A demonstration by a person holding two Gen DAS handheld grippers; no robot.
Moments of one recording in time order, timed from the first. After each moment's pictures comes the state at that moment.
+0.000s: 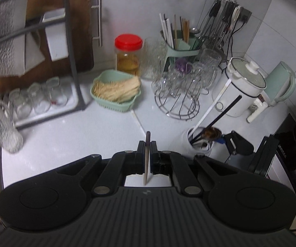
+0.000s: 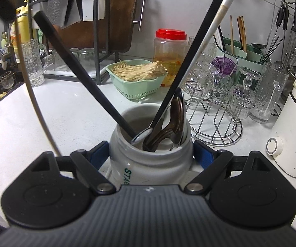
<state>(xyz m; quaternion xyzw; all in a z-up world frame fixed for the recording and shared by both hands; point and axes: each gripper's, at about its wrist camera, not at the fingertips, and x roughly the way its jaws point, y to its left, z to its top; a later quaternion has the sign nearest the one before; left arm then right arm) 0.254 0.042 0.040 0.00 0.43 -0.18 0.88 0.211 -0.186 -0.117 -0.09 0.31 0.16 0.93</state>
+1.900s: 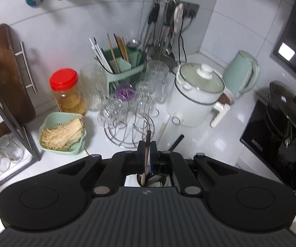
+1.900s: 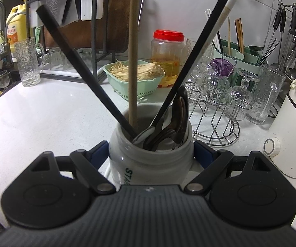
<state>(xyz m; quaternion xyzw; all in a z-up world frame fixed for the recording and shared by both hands) 0.298 -0.063 0.073 0.07 0.41 -0.31 0.86 0.210 -0.180 -0.119 -0.10 0.30 0.15 0.94</state>
